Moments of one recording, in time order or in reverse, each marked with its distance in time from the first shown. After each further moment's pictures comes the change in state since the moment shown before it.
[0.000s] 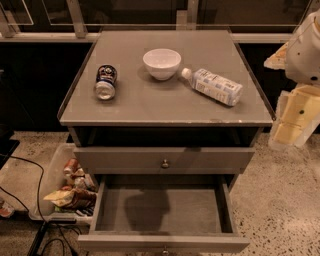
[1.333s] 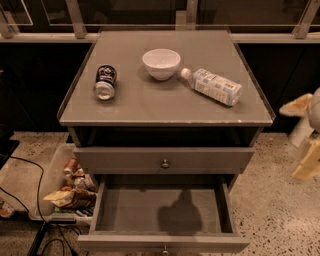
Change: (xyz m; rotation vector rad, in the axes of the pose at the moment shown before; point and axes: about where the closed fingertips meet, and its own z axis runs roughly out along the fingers) arm 0.074 0.028 0.057 -0.026 -0.037 0.005
